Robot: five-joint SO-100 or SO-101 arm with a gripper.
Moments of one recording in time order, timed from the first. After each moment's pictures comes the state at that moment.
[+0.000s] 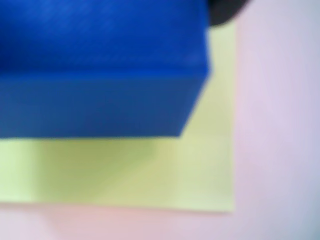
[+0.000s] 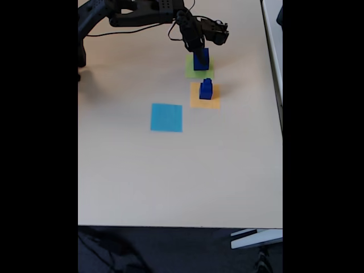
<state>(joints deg) -5.1 45.4 42.7 60.7 93.7</state>
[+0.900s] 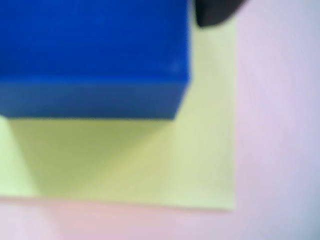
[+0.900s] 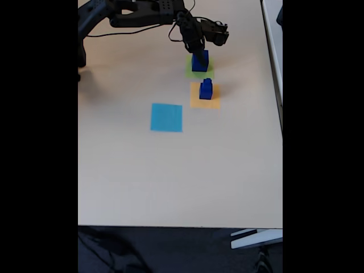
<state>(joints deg) -5.1 44.6 42.6 60.0 92.6</state>
